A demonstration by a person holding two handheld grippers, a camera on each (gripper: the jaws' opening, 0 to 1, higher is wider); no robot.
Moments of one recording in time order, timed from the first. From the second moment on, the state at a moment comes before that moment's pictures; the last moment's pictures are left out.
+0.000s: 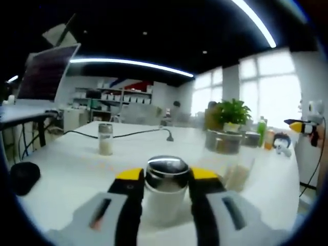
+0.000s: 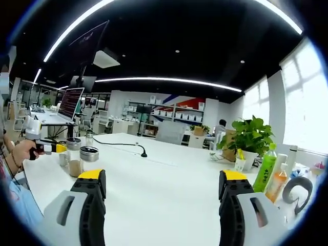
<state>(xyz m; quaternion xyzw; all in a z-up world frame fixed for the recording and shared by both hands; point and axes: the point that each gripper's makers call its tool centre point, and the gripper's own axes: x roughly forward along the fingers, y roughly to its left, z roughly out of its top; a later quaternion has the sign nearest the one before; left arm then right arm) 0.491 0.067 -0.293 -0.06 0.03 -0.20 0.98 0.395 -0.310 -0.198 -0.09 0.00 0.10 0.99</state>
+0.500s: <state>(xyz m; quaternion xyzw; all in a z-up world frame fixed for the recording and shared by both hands) 0.493 0.067 -0.291 -0.05 0.03 -0.23 0.97 0.395 -0.307 -0.200 -0.08 0.00 0.11 0.99</state>
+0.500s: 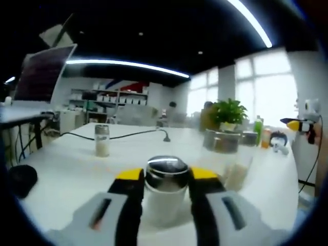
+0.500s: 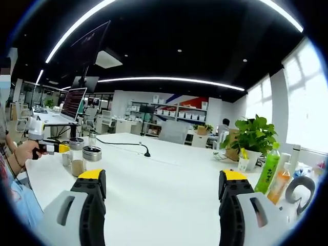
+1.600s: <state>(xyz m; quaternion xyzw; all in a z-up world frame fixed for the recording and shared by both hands) 0.492 0.064 -0.296 -0.05 0.04 -0.34 0.94 0.399 -0.307 -0.211 -0.06 0.02 0.13 0.99</state>
